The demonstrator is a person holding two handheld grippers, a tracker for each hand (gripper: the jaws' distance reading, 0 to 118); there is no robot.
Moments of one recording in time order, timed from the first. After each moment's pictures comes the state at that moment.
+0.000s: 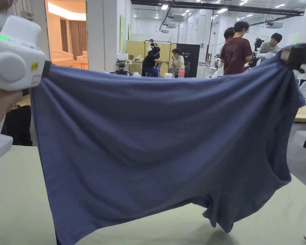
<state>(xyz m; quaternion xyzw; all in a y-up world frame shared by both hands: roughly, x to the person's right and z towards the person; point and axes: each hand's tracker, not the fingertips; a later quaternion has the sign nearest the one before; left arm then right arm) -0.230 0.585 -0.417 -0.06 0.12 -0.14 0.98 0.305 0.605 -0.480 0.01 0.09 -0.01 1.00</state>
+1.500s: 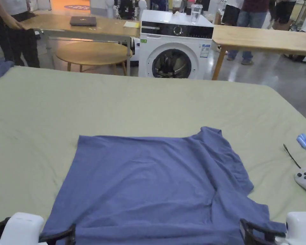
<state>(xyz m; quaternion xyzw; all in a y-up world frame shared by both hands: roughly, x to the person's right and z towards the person) -0.147 0.218 -0.075 -0.26 0.03 -0.06 0.96 0.296 0.231 -0.145 -0.27 0.08 0.02 0.96</state>
